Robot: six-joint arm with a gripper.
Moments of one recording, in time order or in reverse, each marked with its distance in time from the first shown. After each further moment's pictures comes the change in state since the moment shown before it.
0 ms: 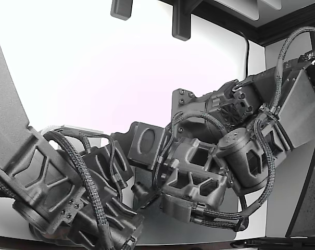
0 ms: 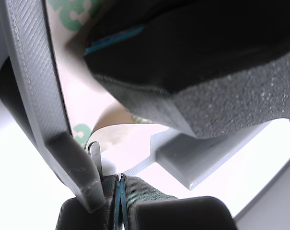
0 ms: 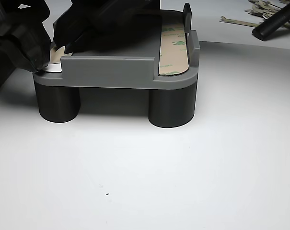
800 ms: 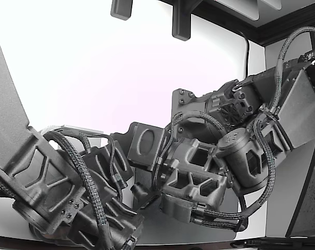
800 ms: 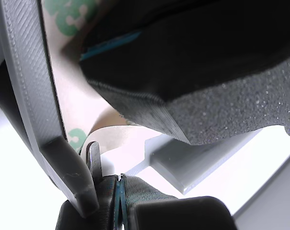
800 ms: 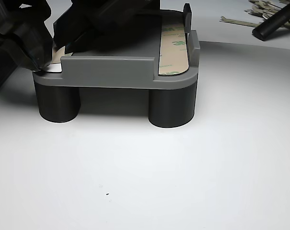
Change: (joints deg) arm 0.0 -0.1 -0.2 -1.3 0.5 -1.4
